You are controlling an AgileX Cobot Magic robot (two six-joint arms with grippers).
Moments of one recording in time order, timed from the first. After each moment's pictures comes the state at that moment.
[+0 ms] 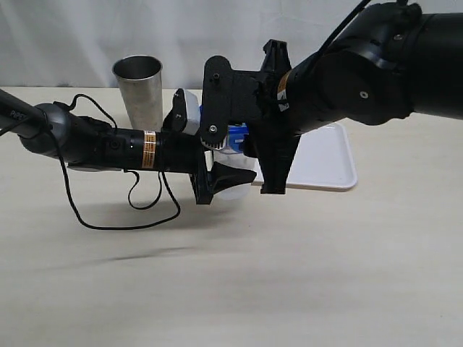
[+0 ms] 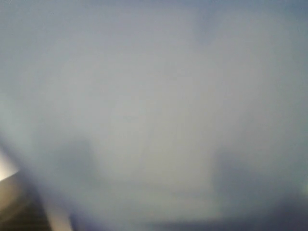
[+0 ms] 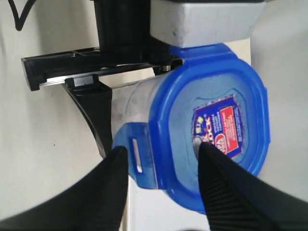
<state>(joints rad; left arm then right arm) -0.35 2.29 -1.26 1.30 -1.07 -0.57 0.69 1.62 -1.20 -0.33 0.56 -0.69</state>
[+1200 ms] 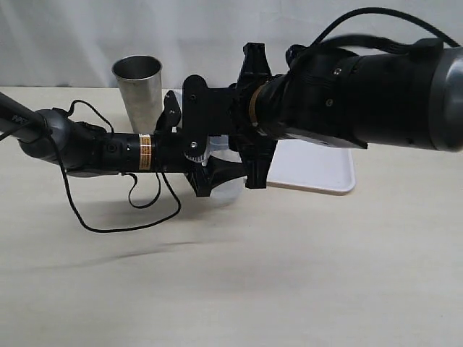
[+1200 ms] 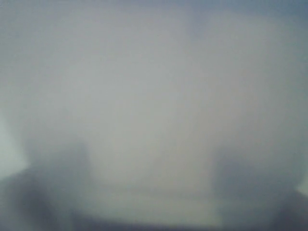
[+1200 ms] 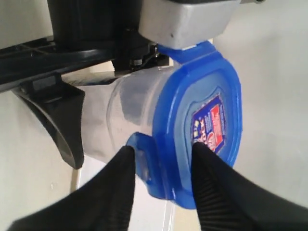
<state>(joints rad) -0.34 2.32 -1.26 1.22 -1.04 -0.65 0.74 1.73 -1.20 -0.88 0.45 -0.23</state>
